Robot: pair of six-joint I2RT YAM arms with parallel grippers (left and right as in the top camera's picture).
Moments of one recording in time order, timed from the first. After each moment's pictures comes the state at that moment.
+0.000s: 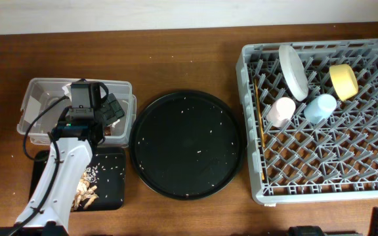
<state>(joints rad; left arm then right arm) -0.03 1.44 1.00 -0.49 -0.22 -0.45 -0.01 0.48 1.67 -0.84 -0.20 -0.10</state>
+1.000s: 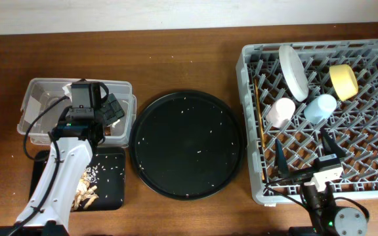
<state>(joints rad) -0.03 1.44 1.00 -0.49 -0.22 -0.45 -0.01 0.05 0.24 -0.02 -0.21 -0.10</state>
